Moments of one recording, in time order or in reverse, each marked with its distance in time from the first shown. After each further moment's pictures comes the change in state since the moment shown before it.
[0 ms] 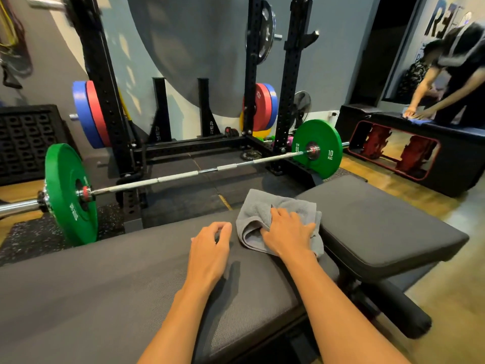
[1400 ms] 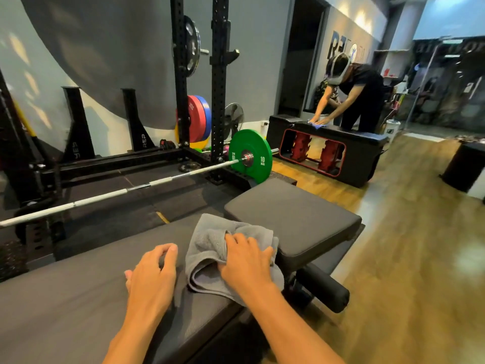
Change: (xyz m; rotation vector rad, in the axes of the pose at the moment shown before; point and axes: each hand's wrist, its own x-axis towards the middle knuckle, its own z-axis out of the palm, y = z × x) left_hand -0.022 0.007 0.032 0.067 -0.021 -0.003; right_hand -0.074 0.051 -0.013 0.010 0.104 -0.009
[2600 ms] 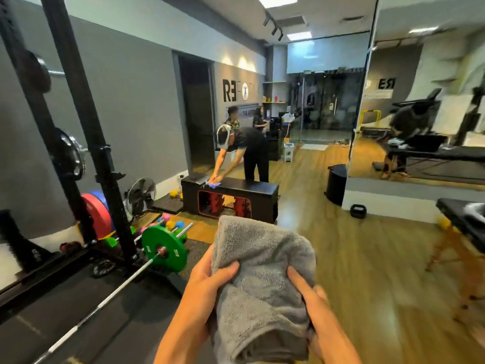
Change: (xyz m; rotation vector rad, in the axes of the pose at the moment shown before) left_hand -0.028 0.734 -0.050 -0.840 -0.980 0.096; right_hand -0.022 0.238 -0.658 1.684 0.417 0.833
